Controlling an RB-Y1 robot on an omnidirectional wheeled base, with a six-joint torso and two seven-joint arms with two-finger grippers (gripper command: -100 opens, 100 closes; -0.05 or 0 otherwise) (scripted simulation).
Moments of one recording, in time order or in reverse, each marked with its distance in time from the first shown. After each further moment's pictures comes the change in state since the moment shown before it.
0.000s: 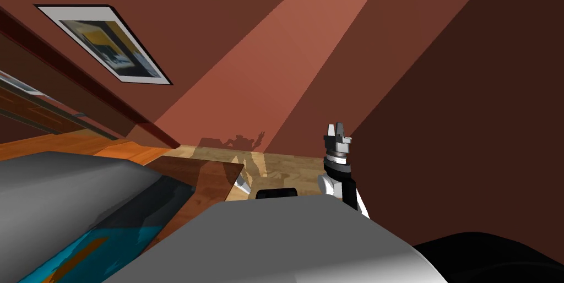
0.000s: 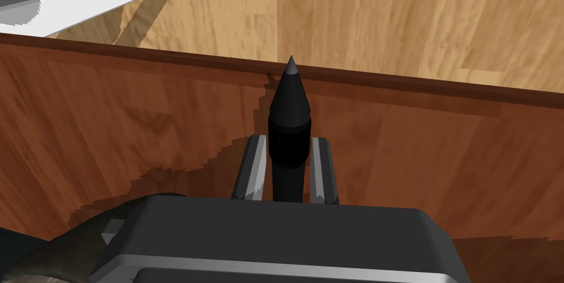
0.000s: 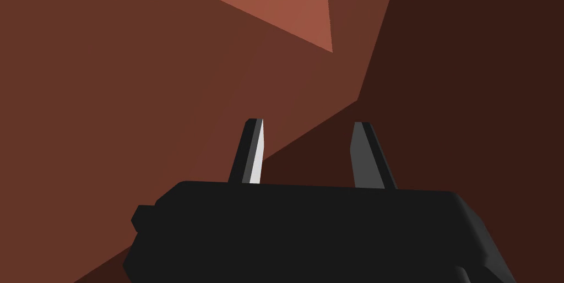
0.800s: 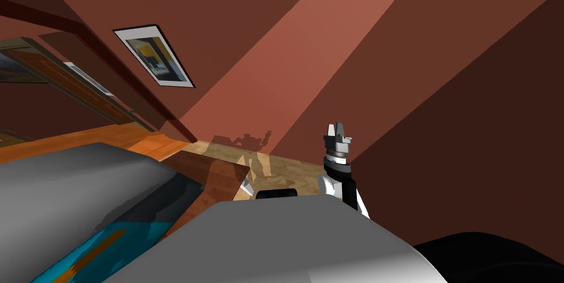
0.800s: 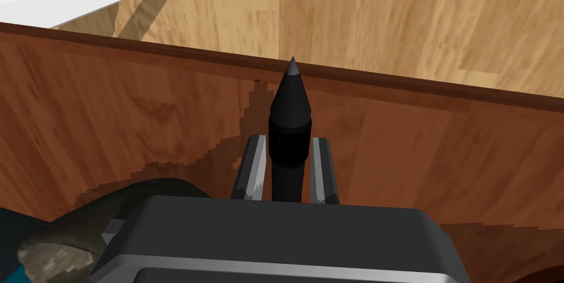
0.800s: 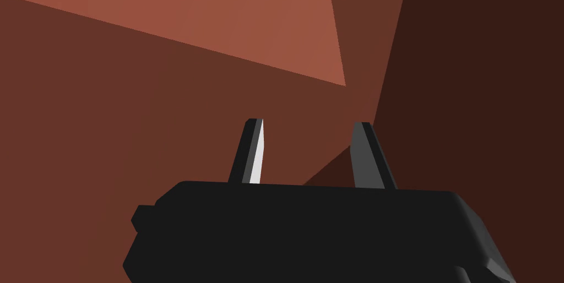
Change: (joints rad) left arm 0.056 0.013 0.008 -0.002 -0.015 -0.057 -0.085; right arm 0.000 0.000 0.000 0.000 0.000 0.000 0.000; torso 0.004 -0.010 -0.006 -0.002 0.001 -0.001
